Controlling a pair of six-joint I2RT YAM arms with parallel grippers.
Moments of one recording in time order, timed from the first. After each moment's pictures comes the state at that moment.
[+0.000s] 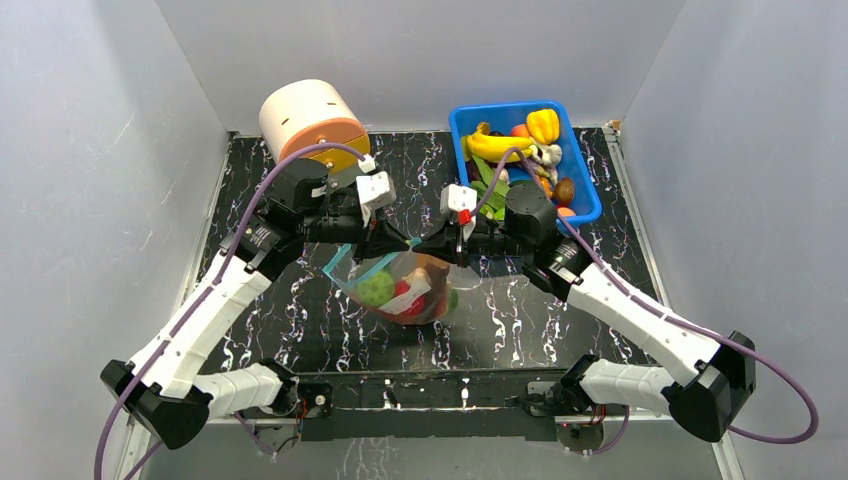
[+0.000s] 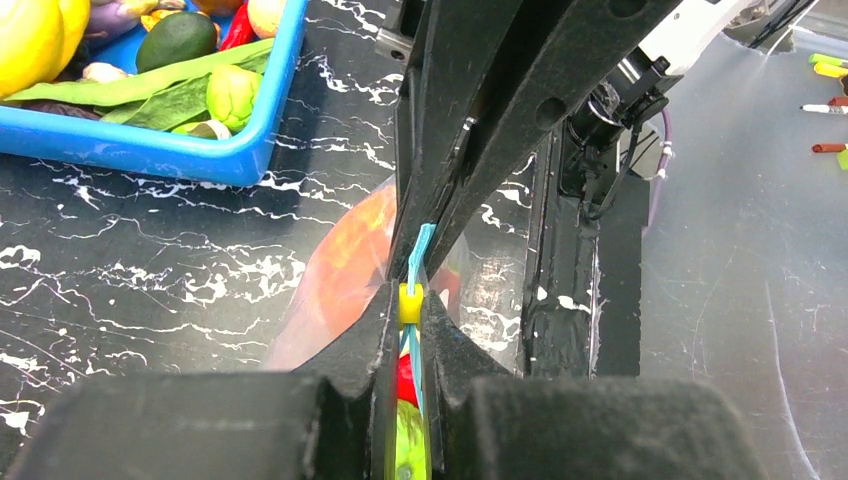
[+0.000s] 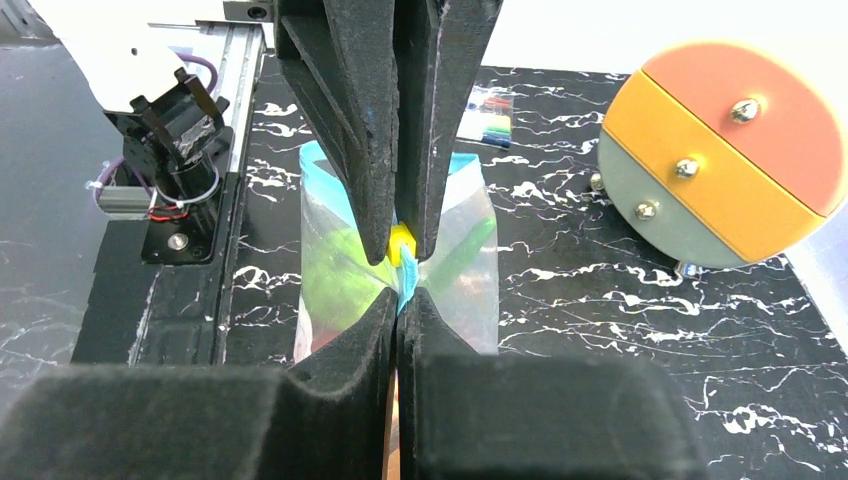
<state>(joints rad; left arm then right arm) -0.58 1.14 1.29 -0.66 0.76 0.26 0.72 1.13 1.00 0.01 -0.72 -0.25</state>
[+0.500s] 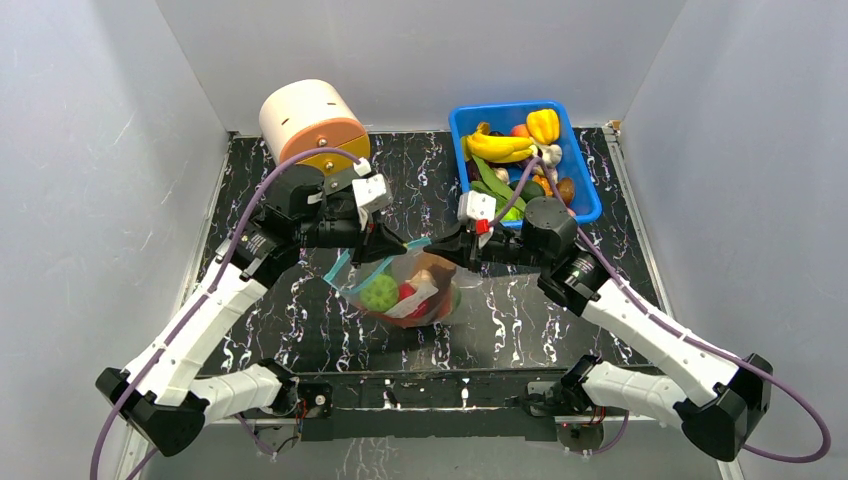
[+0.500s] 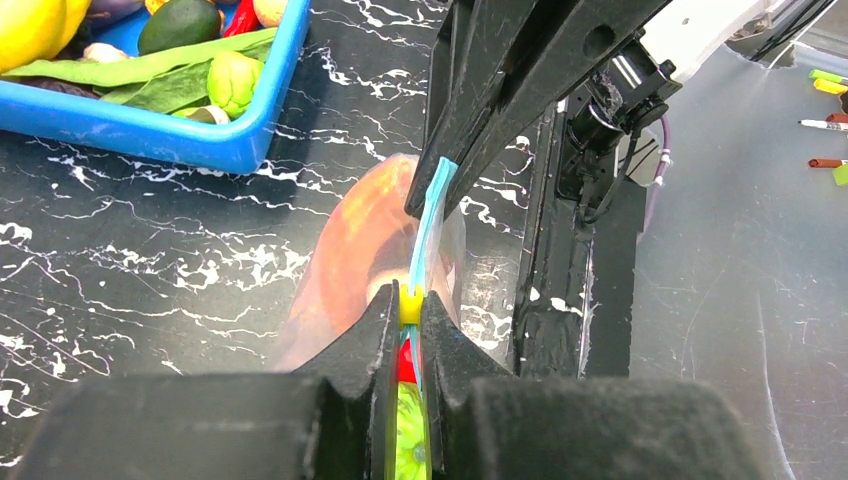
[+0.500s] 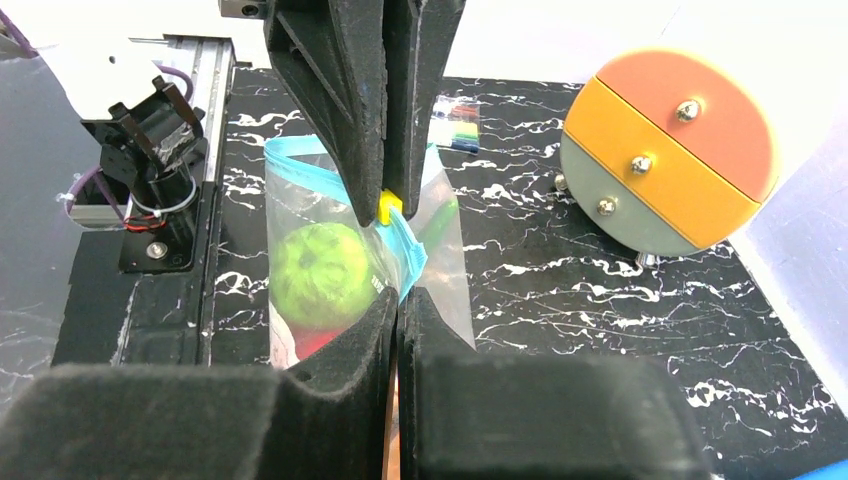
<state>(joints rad) -0.58 1.10 1.26 -0.65 0.72 0.21 0.72 1.01 0.93 0.03 -0.65 -0.24</state>
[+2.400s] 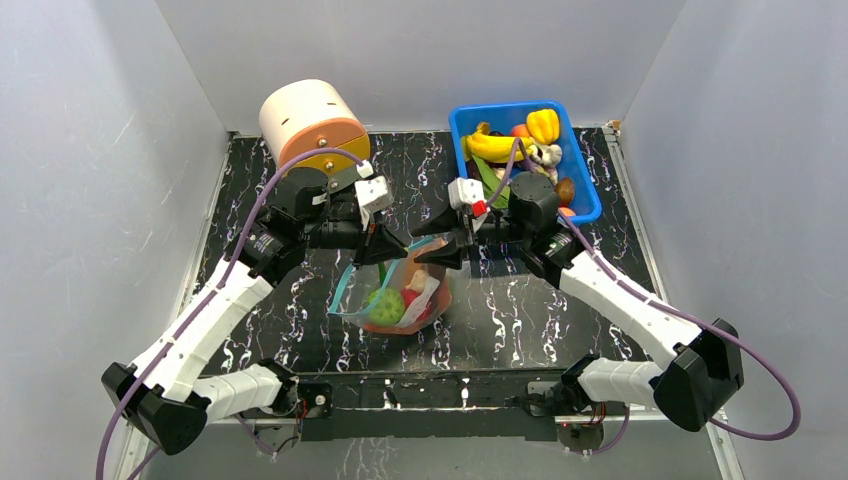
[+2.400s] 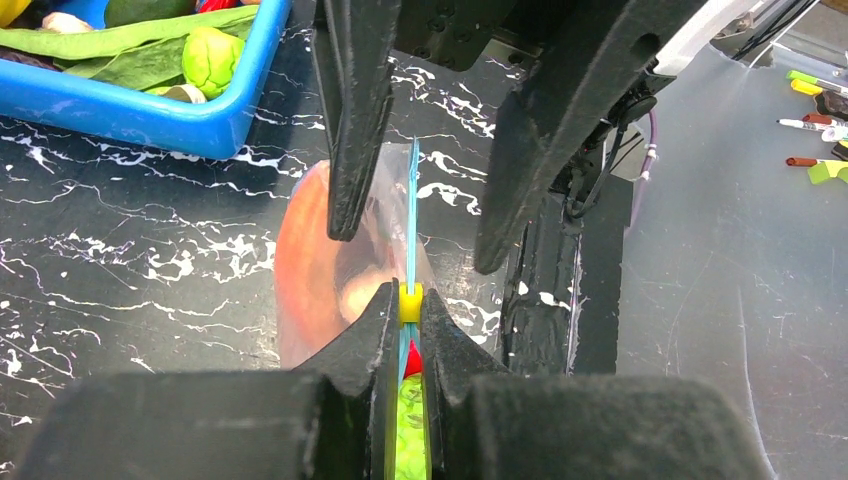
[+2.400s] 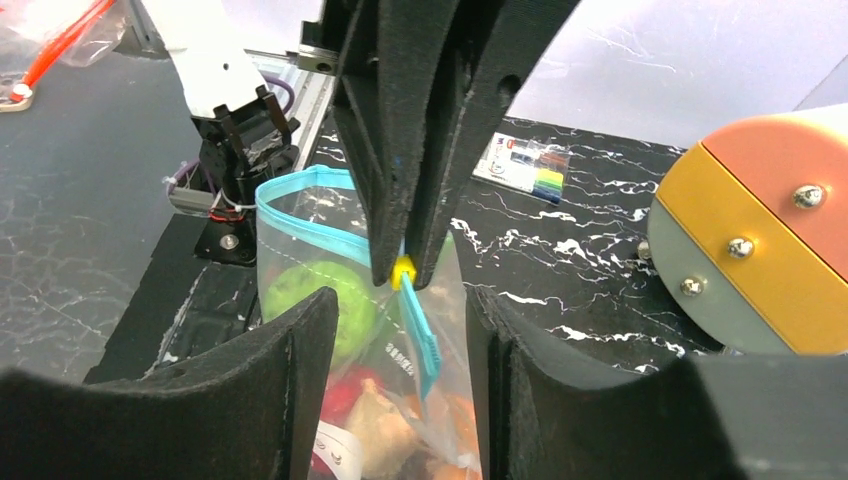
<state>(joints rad) -0.57 1.11 1.19 -0.59 0.78 0.17 0.62 1.19 0.98 0.18 -1.03 -0.21</state>
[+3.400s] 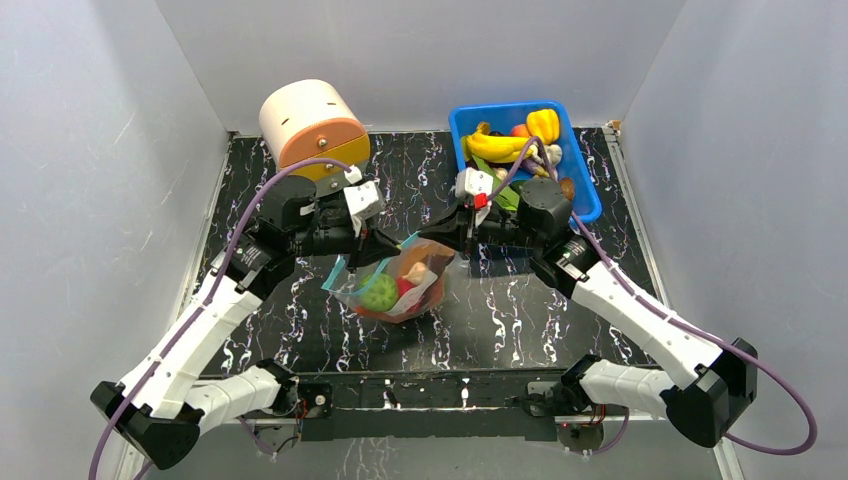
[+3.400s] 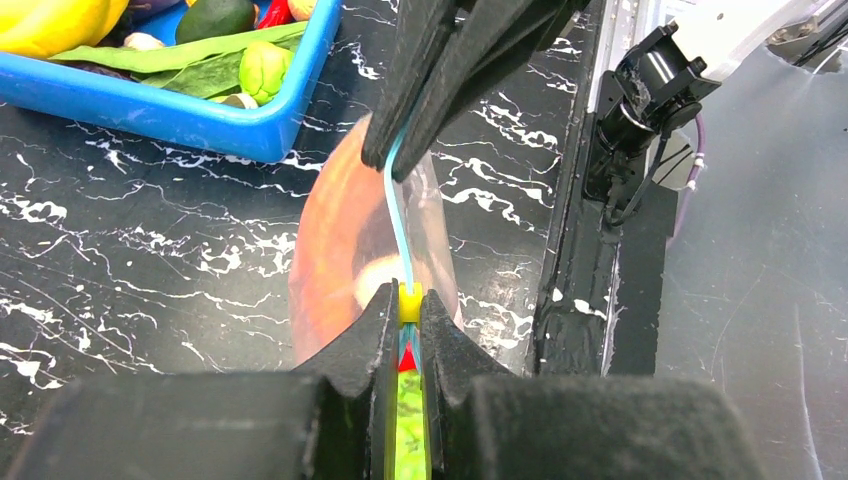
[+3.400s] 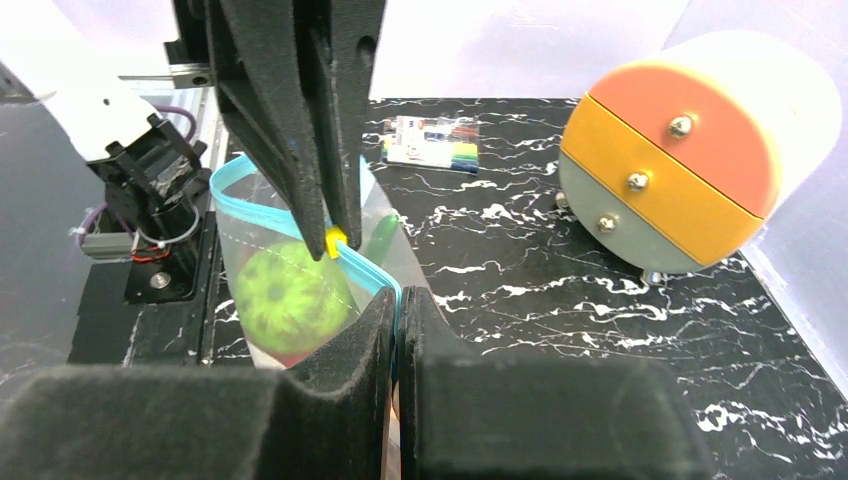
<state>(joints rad) -0.57 1.03 1.16 -0.59 0.70 0.19 0.65 1.11 1.00 0.09 -0.75 -0.17</state>
